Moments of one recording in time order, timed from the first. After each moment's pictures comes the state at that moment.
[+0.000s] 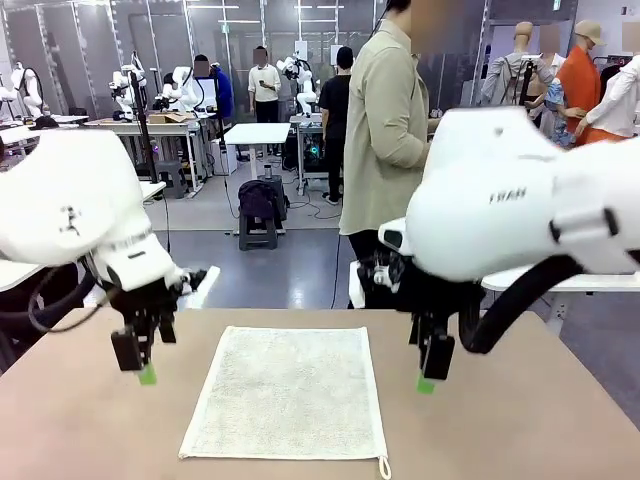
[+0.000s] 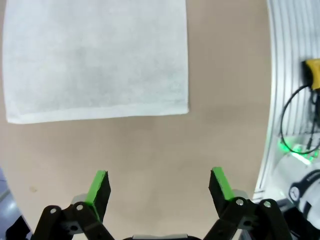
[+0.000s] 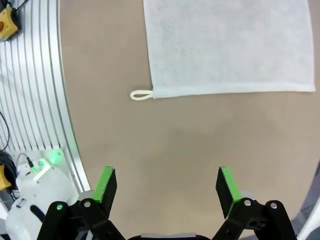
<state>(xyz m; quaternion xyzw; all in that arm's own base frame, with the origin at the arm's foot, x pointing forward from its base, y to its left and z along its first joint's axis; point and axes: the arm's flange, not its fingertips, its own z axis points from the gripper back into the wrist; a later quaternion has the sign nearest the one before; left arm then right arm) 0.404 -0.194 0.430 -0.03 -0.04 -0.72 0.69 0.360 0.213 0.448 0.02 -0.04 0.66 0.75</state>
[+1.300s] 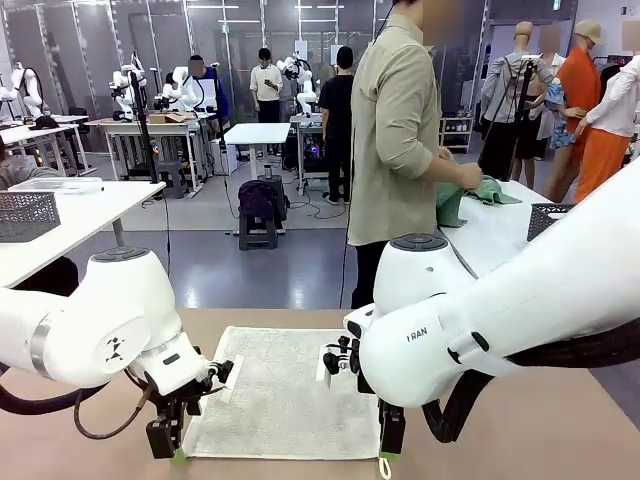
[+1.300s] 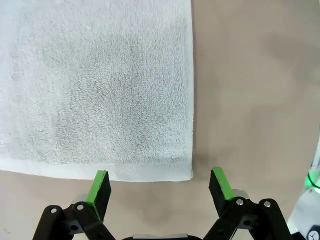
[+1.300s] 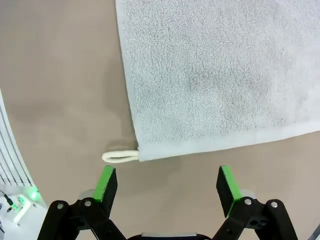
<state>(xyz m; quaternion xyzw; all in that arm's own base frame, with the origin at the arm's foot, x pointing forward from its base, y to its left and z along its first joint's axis) 0.386 -0.220 0.301 -0.02 -0.05 -0.72 0.69 0.371 0.254 0.319 0.00 -0.04 0.66 0.75</state>
